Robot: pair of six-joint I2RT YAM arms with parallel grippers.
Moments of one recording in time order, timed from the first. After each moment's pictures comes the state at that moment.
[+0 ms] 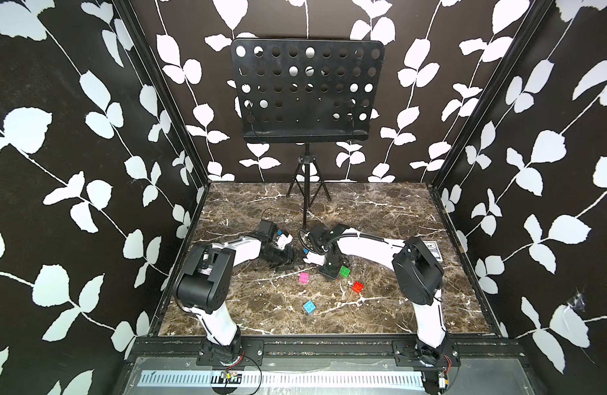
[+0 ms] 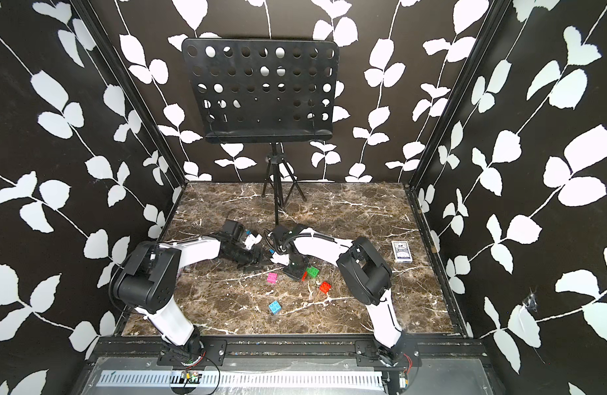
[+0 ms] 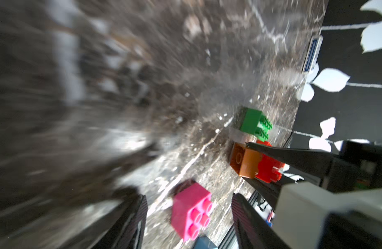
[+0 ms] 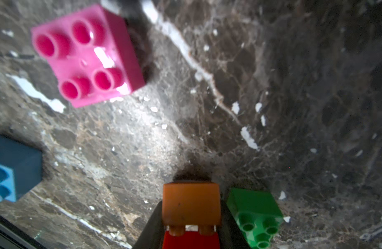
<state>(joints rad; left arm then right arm) -0.30 1.70 0.87 -0.40 0.73 -0.37 0.86 2.04 1.54 -1.02 -0.06 -0.30</state>
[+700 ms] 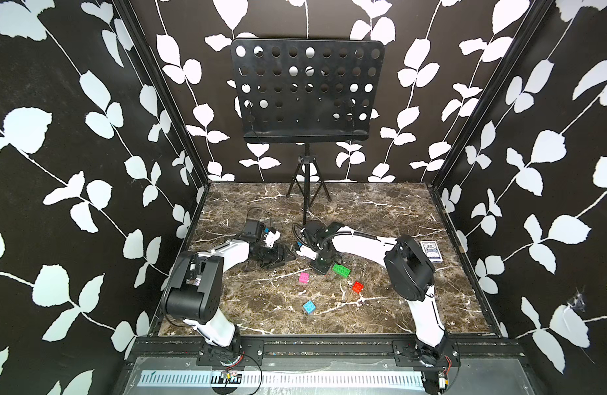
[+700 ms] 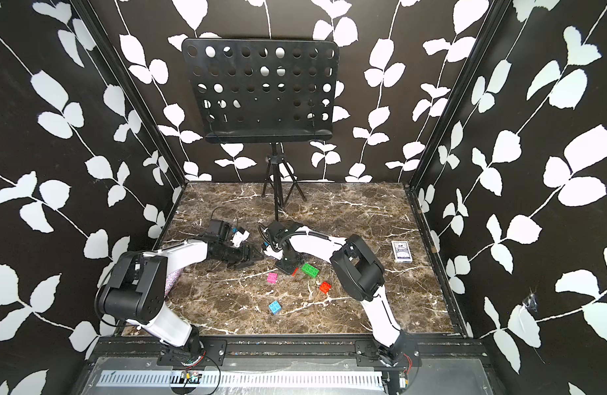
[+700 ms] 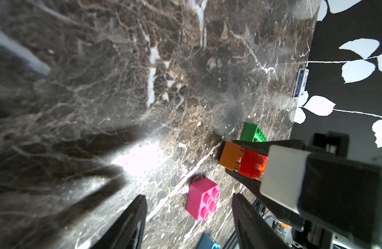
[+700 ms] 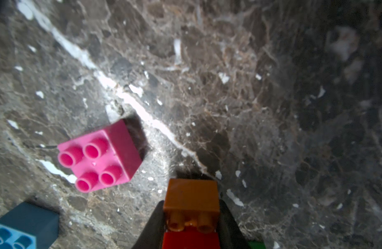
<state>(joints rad) -0.22 1.61 0.81 -0.37 0.72 -0.38 0.85 2.11 1.59 -0.90 -0.10 -0.21</state>
